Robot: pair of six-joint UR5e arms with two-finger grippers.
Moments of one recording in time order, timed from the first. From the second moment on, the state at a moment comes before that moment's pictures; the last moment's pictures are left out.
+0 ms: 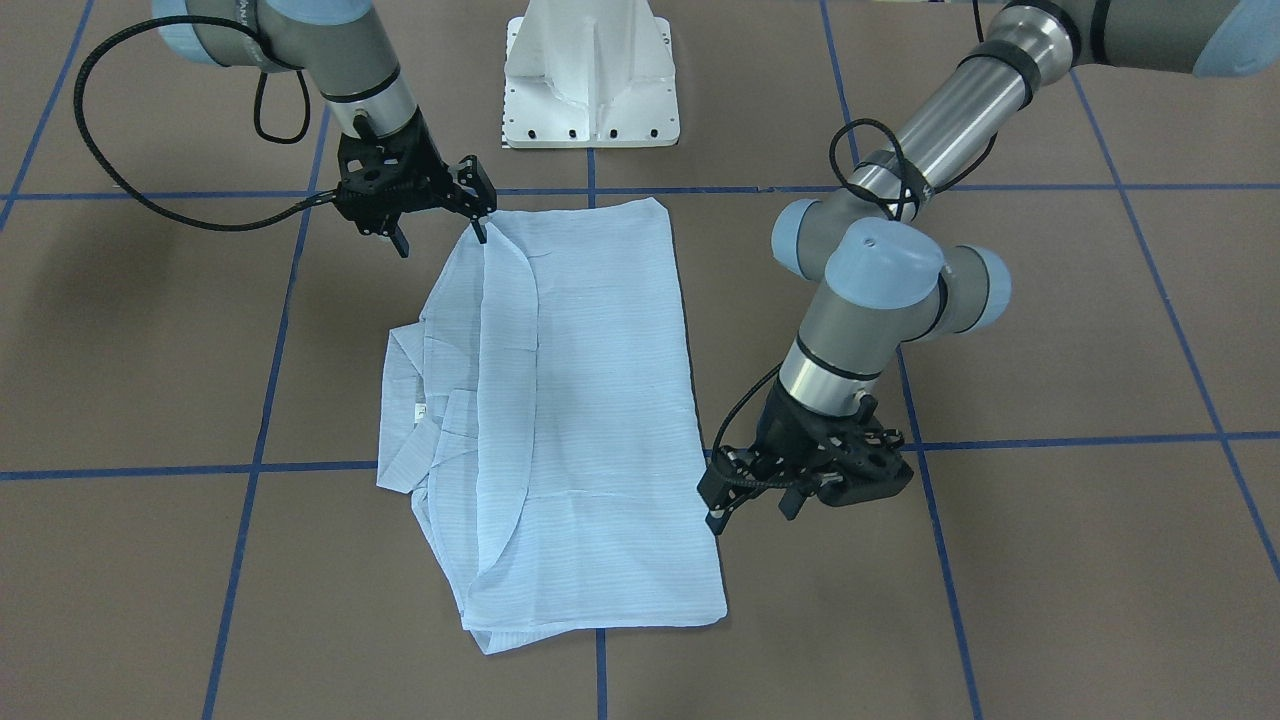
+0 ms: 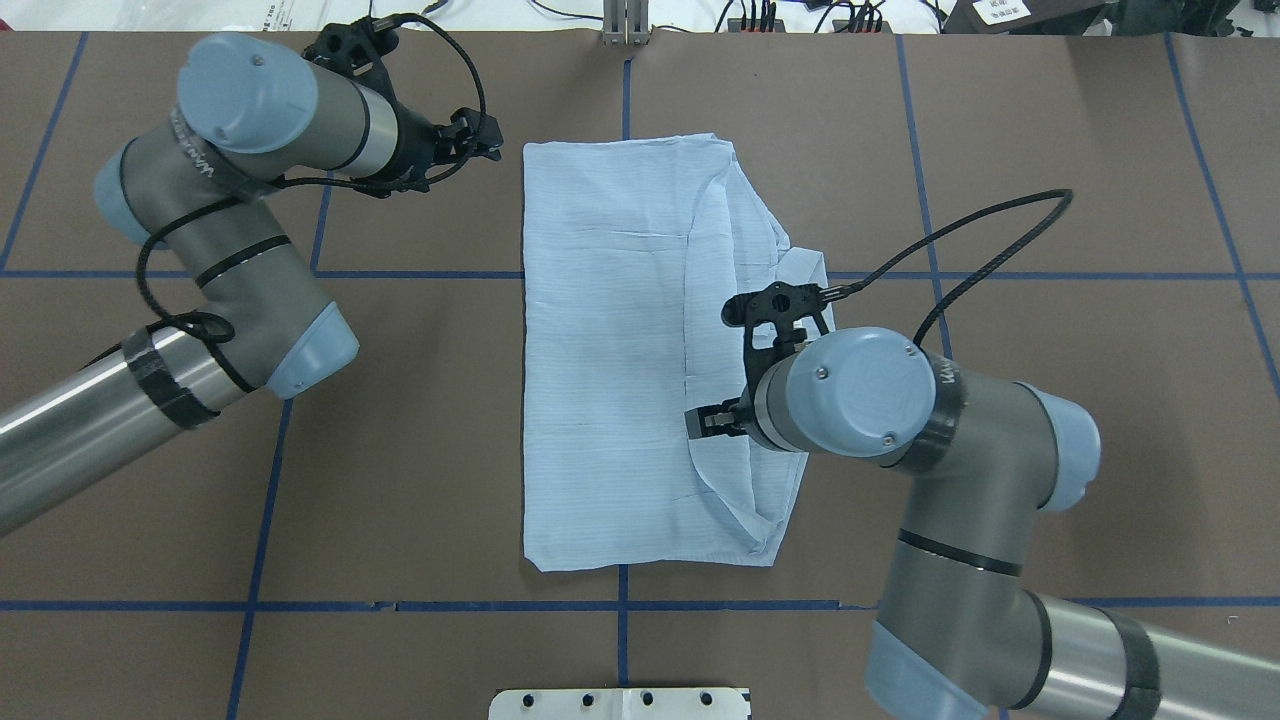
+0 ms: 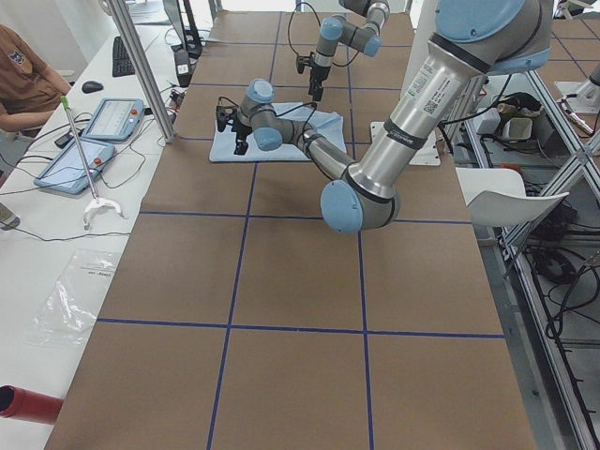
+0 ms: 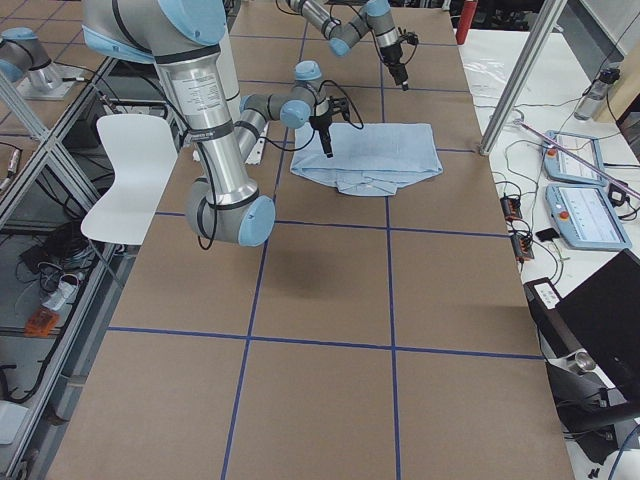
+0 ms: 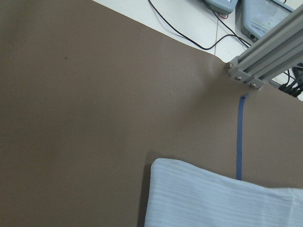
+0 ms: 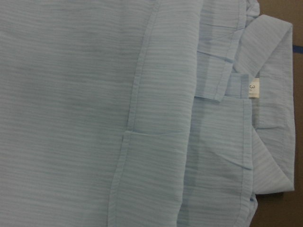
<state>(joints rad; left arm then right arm) -0.80 -2.18 -1.55 -2.10 -1.84 -1.42 0.40 -1.09 1.91 -1.56 1.61 1.12</state>
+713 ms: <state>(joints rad) -0.80 -2.14 -1.68 -1.99 -1.87 -1.41 0.29 -1.04 1.81 -1.57 1.50 1.00</state>
